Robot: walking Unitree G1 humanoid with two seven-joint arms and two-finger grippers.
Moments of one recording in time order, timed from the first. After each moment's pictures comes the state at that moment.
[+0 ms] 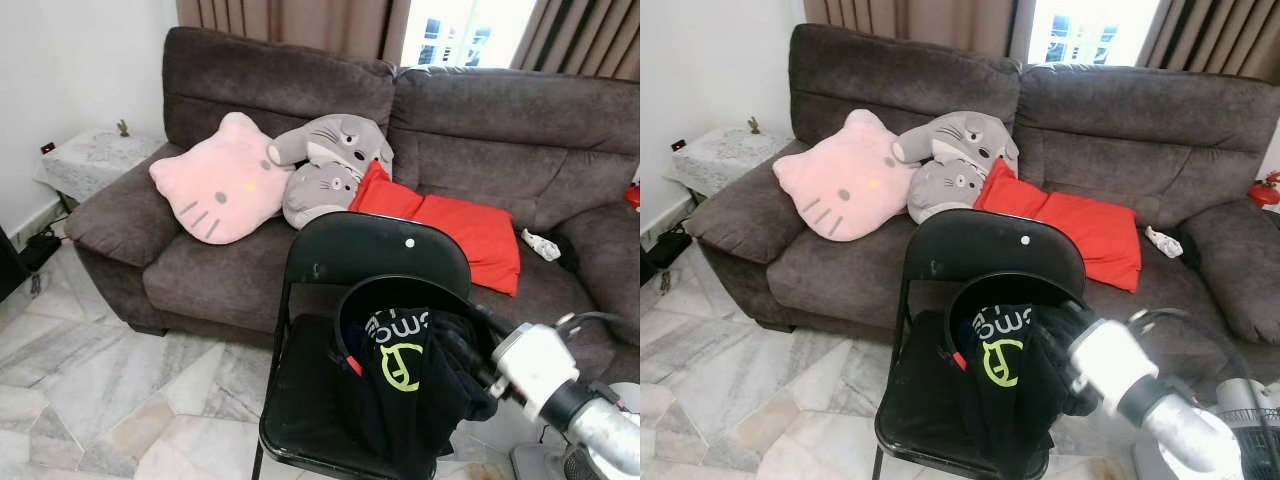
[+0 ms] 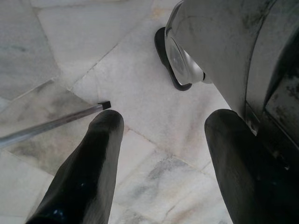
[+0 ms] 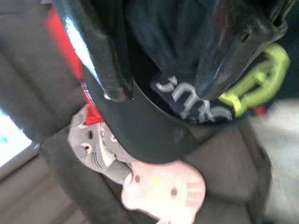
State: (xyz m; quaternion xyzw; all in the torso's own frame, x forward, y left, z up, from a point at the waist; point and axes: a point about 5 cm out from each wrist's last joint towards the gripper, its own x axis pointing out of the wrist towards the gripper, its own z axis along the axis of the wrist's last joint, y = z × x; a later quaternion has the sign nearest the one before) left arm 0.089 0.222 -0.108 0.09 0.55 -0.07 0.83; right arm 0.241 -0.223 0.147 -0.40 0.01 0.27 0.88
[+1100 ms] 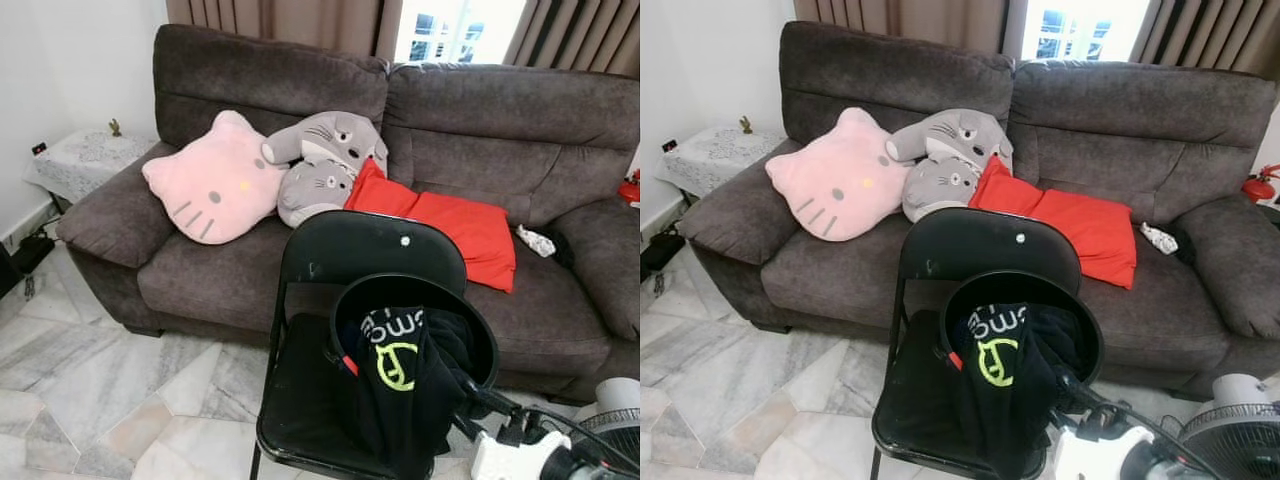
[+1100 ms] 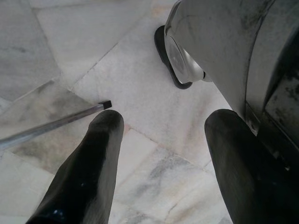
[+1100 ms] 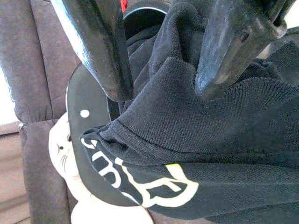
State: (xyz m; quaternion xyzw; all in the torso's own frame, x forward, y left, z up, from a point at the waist) left arm 0.088 0.222 -0.108 0.09 0.55 -0.07 0.83; right arm 0.218 -0.237 0.081 -0.56 0.02 0.30 0.78
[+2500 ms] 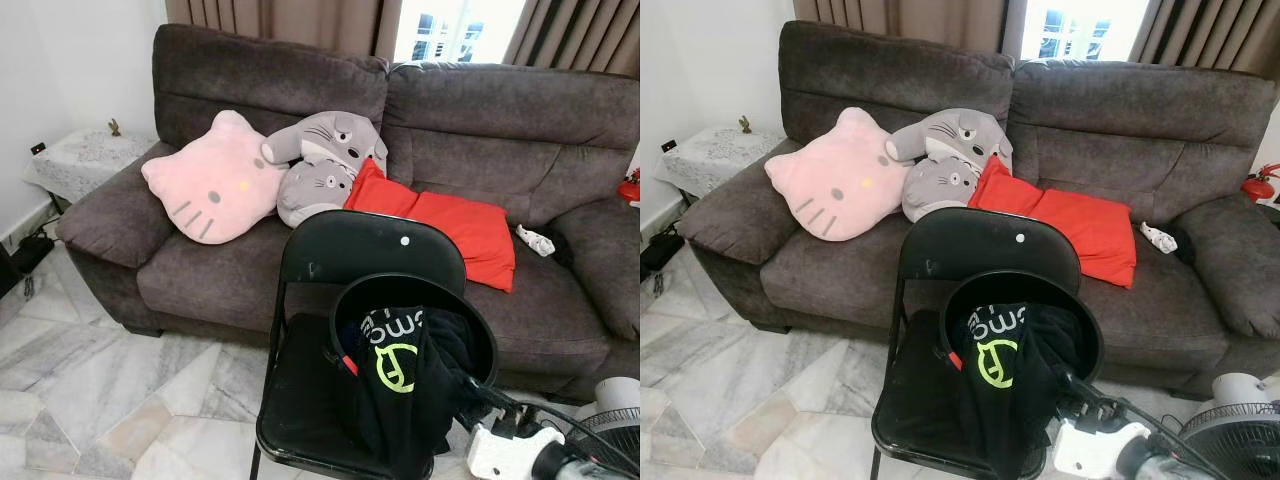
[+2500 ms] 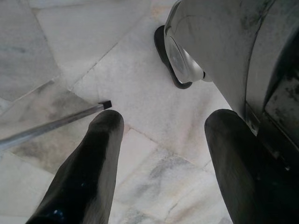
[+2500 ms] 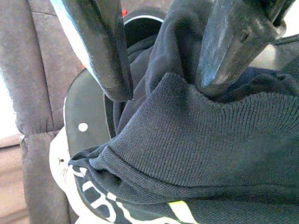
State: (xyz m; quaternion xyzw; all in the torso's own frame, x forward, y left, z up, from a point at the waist) left arm 0.088 0.222 -0.108 0.09 0.55 -0.07 0.83; right arm 0.230 -0.244 0.065 -0.56 0.04 0.28 0.78
